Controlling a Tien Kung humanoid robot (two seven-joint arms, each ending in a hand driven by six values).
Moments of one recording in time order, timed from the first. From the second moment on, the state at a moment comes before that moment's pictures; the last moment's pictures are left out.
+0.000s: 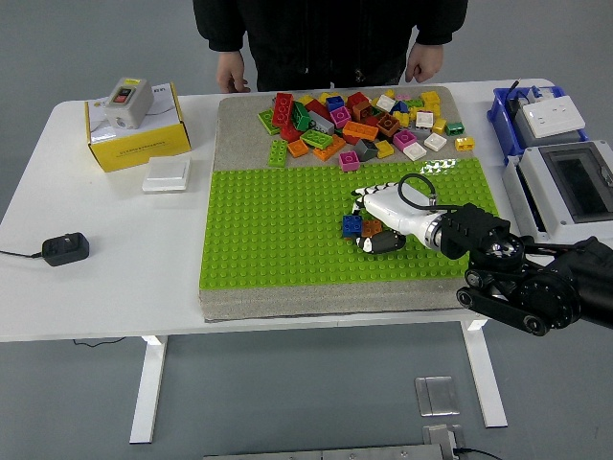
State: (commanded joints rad) left arm 0.03 0.14 -1.70 -0.18 1.96 -0.05 0.12; right arm 0.94 -0.24 0.06 0.91 -1.64 -0.23 -0.06
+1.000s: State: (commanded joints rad) left arm 0.03 0.14 -1.71 -0.18 1.97 -0.05 0.12; right arm 0.93 -0.24 0.05 0.91 -1.64 -0.24 -0.07
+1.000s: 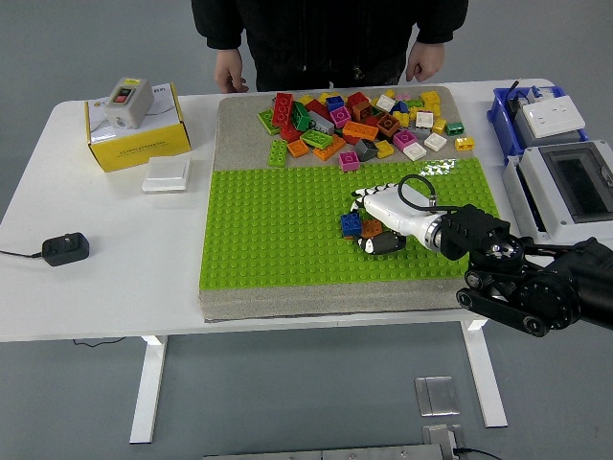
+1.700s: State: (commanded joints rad) left arm 0.03 0.14 -1.70 -0.18 1.96 -0.05 0.12; right arm 0.94 -0.25 0.07 0.91 -1.64 -0.23 -0.08
